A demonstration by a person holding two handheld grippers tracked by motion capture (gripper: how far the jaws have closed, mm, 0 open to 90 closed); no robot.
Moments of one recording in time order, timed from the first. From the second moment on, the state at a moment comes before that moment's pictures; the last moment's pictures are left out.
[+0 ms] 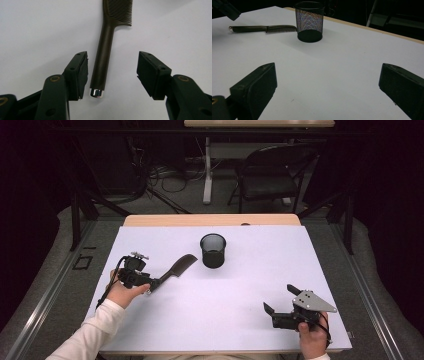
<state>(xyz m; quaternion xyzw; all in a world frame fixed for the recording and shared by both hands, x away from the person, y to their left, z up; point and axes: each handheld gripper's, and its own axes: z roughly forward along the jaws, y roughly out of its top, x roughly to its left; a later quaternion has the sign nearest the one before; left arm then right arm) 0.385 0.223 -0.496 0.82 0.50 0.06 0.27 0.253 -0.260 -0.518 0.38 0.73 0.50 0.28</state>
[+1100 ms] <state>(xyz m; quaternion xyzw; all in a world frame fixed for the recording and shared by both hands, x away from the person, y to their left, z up) 0.400 0.232 -0.490 0.82 0.51 0.03 0.24 0.254 -0.260 -0.518 0.38 0.73 0.49 0.29</state>
